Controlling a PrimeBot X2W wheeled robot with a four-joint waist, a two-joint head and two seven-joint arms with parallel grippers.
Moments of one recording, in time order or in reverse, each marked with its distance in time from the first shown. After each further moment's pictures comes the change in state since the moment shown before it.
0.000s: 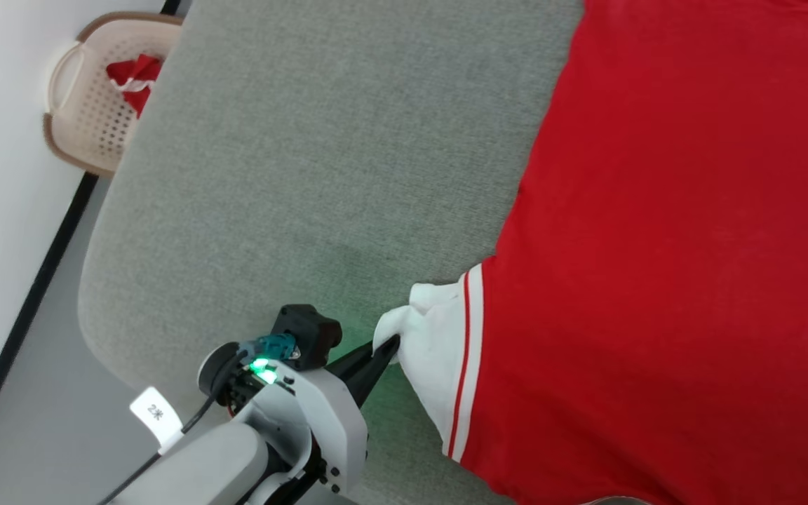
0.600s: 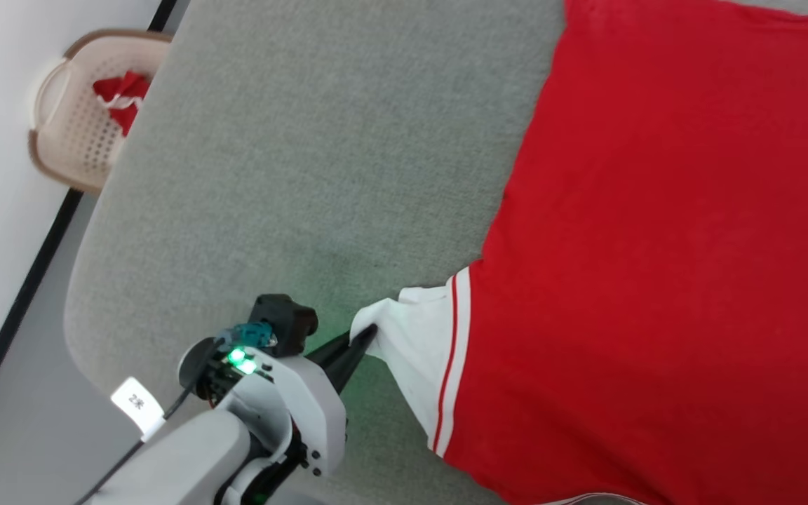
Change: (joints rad) left arm -0.005 0.007 0.020 0.069 -0.024 -0.021 -0.025; right arm -0.037 0.063 -0.054 0.089 -0.117 -0.002 0.046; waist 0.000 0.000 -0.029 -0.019
